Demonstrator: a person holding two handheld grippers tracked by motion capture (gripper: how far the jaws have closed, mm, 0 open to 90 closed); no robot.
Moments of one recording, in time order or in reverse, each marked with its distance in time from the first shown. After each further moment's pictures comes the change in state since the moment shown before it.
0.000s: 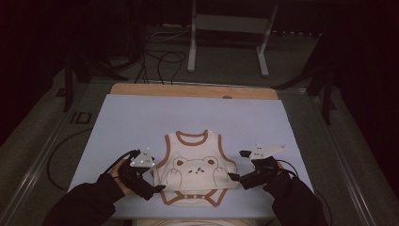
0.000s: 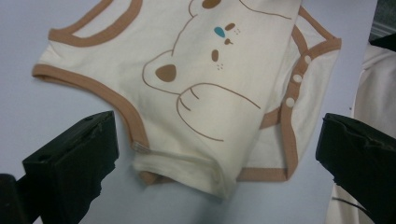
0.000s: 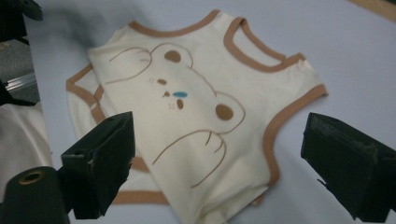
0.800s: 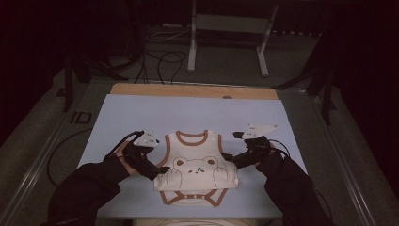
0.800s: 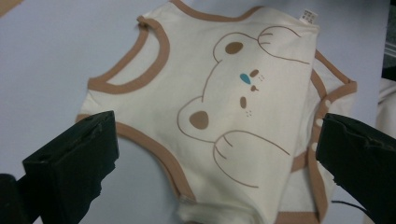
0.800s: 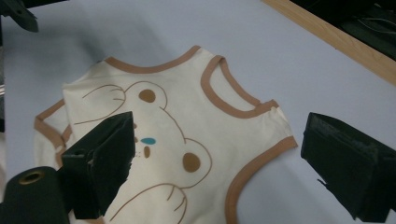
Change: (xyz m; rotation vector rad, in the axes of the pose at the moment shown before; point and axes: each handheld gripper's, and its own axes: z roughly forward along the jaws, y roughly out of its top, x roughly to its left) left arm 0.034 0.035 0.000 -0.042 -0.010 0.022; right arm -0.031 0.043 0.019 -0.035 -0.011 -0.051
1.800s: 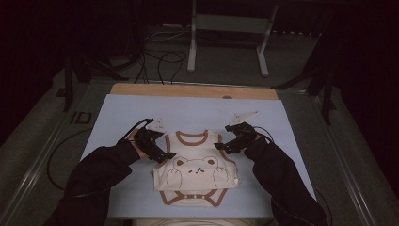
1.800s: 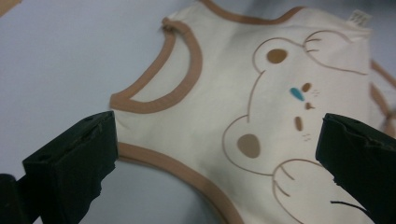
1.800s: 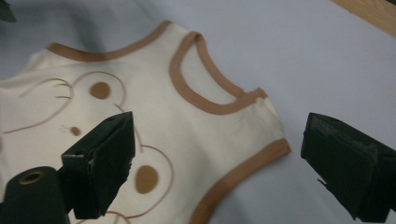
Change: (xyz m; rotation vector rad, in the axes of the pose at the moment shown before) left arm 0.046 0.010 0.043 0.020 -0.021 -0.009; right arm -0.047 -0.002 0.060 0.110 0.028 0.059
